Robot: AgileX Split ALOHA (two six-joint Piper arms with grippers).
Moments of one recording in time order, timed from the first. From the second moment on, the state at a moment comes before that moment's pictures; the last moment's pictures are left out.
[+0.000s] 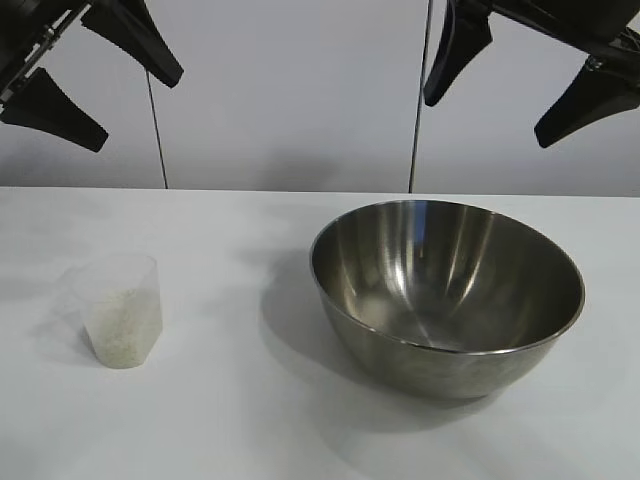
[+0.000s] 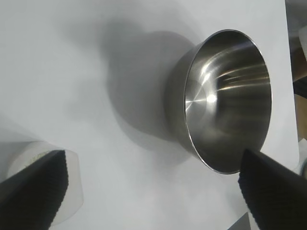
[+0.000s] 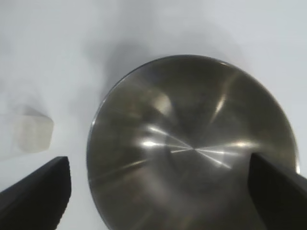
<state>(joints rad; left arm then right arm) -0.10 1.80 -1.45 -0.78 1.10 0.42 0.22 1.60 -1.18 -0.03 0.87 0.21</state>
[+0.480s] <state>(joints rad) -0.10 1.80 -1.45 -0.78 1.10 0.42 0.14 1.84 -1.10 0.09 0.63 0.20</state>
